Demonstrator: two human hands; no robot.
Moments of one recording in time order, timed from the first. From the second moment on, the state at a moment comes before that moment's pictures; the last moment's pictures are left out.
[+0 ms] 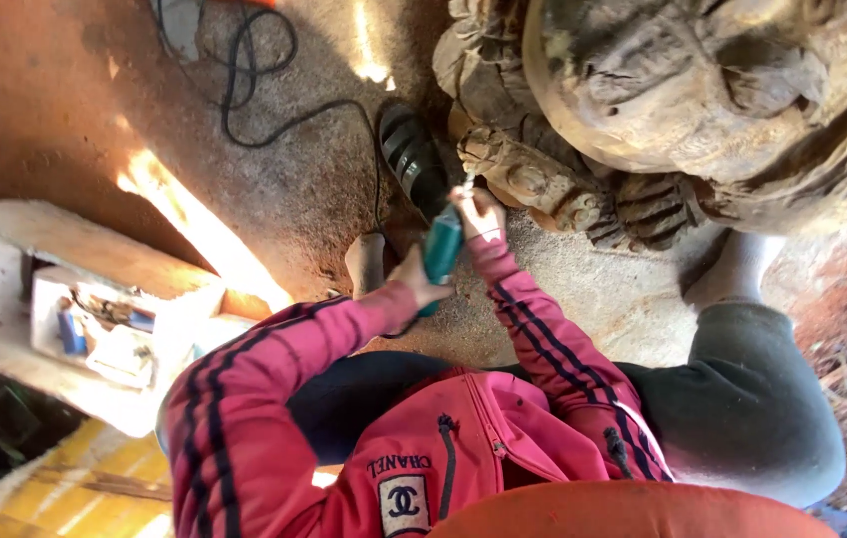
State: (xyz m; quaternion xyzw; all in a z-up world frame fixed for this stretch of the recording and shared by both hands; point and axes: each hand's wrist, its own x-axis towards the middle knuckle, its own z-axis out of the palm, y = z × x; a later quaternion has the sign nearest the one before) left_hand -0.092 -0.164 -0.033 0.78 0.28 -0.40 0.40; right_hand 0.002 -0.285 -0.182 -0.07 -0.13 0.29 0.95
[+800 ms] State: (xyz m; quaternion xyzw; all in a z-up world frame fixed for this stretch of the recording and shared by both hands) left_hand -0.084 -0.230 -0.077 0.74 0.33 -0.34 0.47; right_hand 0.049 -0.313 -0.120 -0.85 0.03 0.23 0.48
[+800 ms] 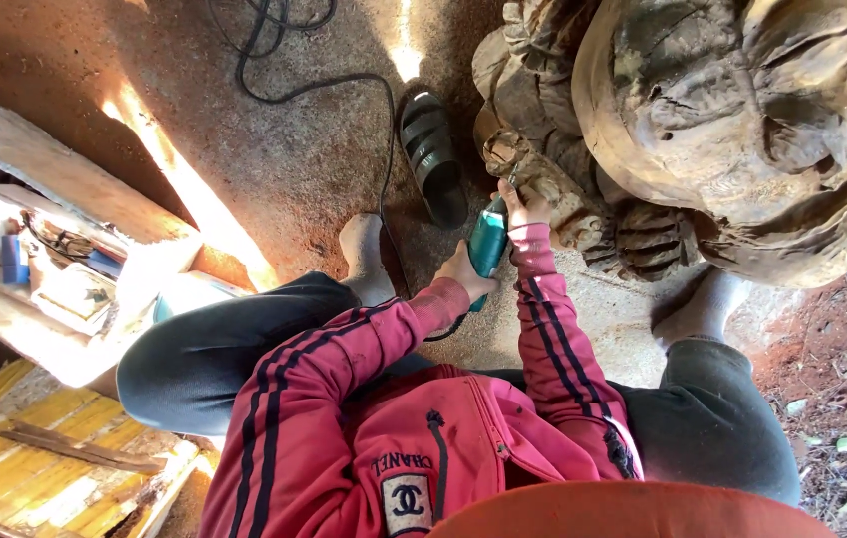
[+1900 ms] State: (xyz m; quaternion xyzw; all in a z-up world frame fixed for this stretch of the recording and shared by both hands) left_hand -0.101 -0.262 -0.134 0.66 0.40 -0.29 0.57; right_hand 0.050 -0.318 -0.153 -0.90 -0.09 0.19 0.39
